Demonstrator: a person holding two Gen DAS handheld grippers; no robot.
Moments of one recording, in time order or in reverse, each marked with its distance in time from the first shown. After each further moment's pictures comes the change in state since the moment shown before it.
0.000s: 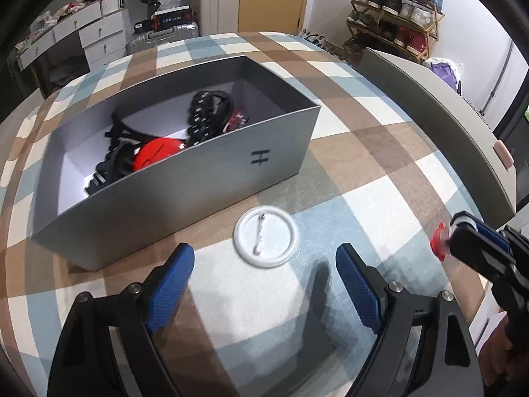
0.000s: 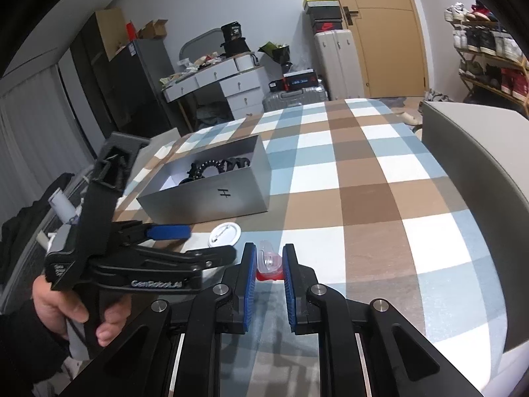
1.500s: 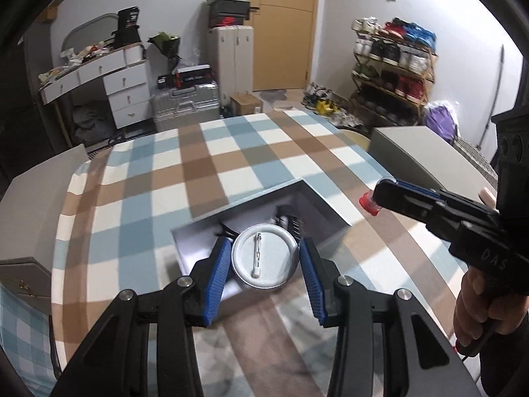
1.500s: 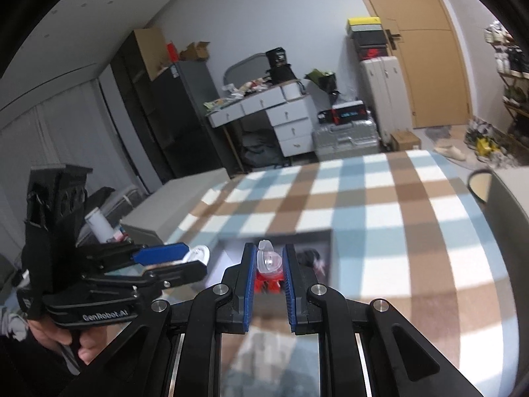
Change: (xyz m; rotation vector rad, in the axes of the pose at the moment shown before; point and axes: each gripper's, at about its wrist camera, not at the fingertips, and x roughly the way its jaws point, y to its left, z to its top) left arm -0.096 0.054 0.039 0.010 -0.233 0.048; right arm 0.036 0.051 0.105 -0.062 -0.093 0.211
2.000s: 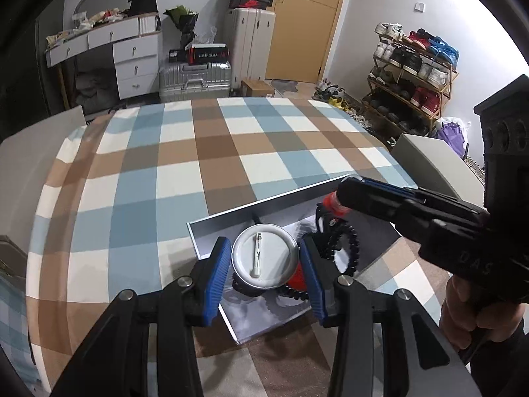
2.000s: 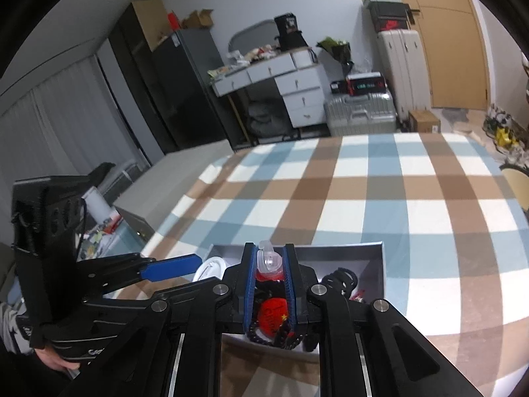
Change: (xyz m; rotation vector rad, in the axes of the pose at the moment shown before) left arm 0.040 0.045 -0.009 -0.116 0.048 -0.050; right arm 0.094 0.004 0.006 -0.015 0.158 0.007
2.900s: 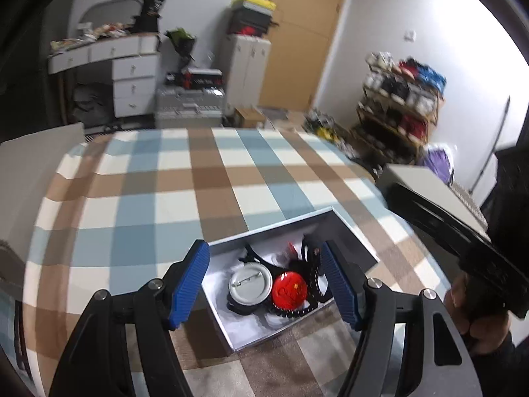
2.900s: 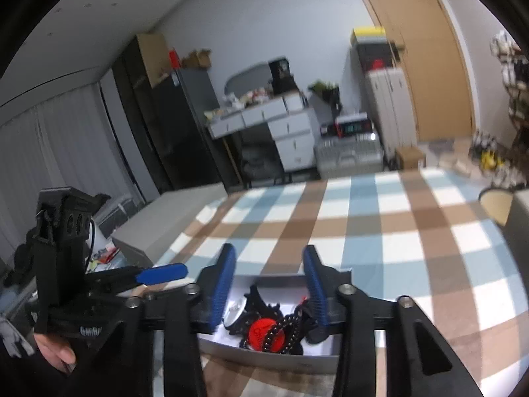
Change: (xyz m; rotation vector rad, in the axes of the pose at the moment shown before) left arm -0.038 0.006 0.004 -0.034 -0.154 -0.054; right arm -0.068 0.003 -0.006 -0.019 -0.277 -0.041
